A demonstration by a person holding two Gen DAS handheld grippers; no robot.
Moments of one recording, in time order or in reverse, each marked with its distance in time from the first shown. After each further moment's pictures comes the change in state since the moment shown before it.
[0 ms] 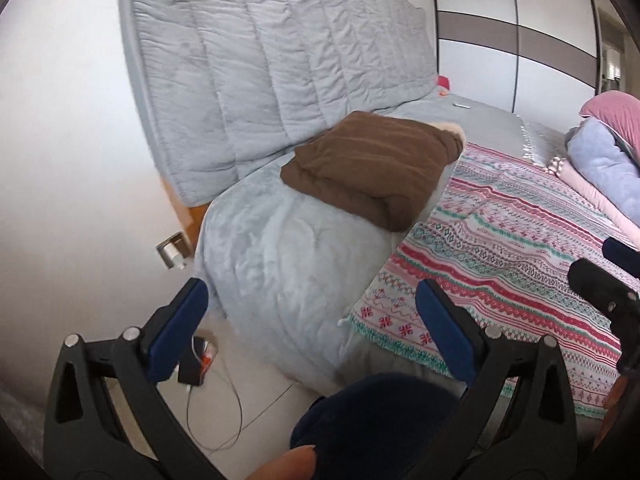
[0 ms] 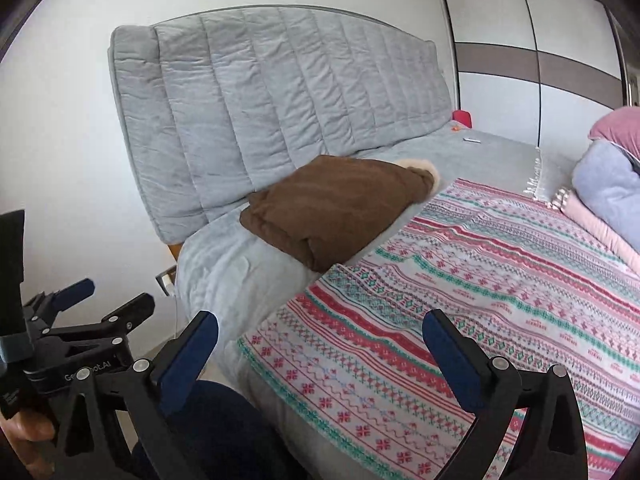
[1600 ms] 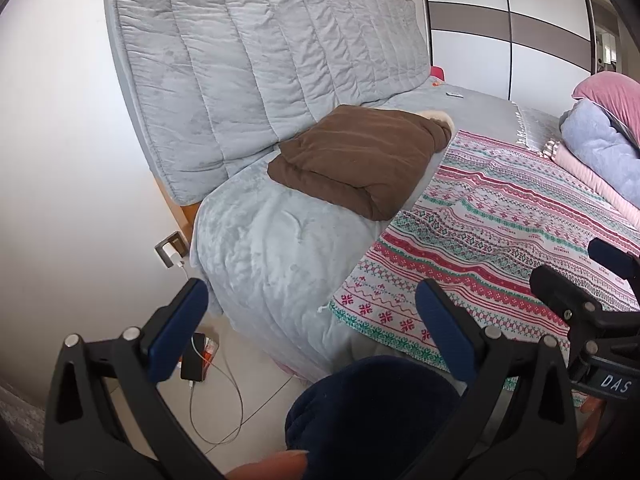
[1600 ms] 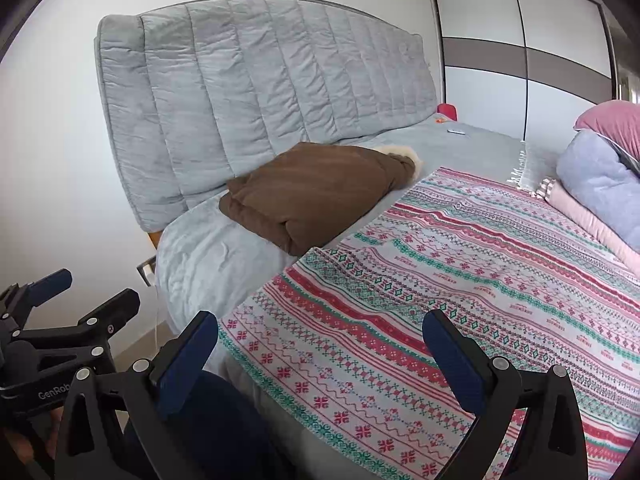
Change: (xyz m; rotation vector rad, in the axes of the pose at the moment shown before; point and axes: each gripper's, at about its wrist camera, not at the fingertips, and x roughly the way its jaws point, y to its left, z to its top) left arm -0.012 -0.026 -0.005 0.054 0.013 0.003; right arm 0.005 -0.009 -0.016 -0.003 0.027 -0.062
